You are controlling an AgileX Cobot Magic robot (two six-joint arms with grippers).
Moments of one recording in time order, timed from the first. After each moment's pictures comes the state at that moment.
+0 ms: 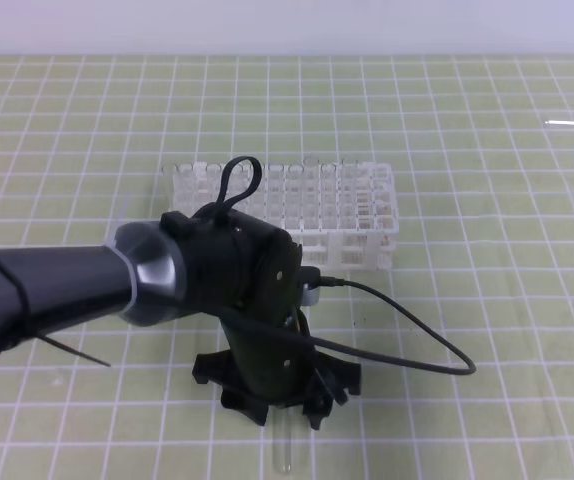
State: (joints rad) left arm -0.80 1.88 -1.23 -0.15 0.87 -0.48; right arm 0.15 0.87 -0.75 0.26 0.86 -0.07
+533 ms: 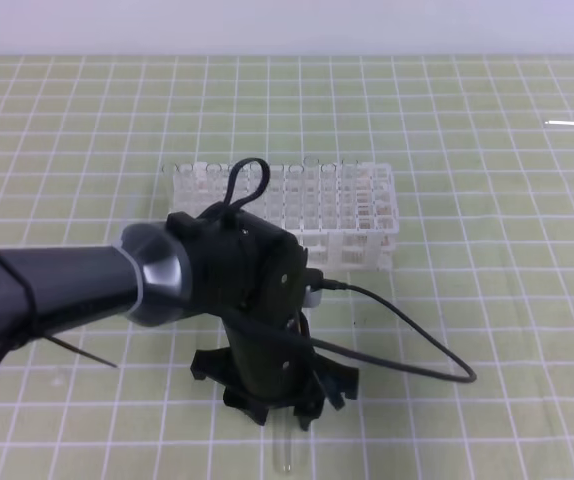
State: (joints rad) left arm -0.81 1.91 -1.23 -0.09 0.89 -0.48; right arm 0.16 0.87 -0.75 0.27 0.86 -0.07
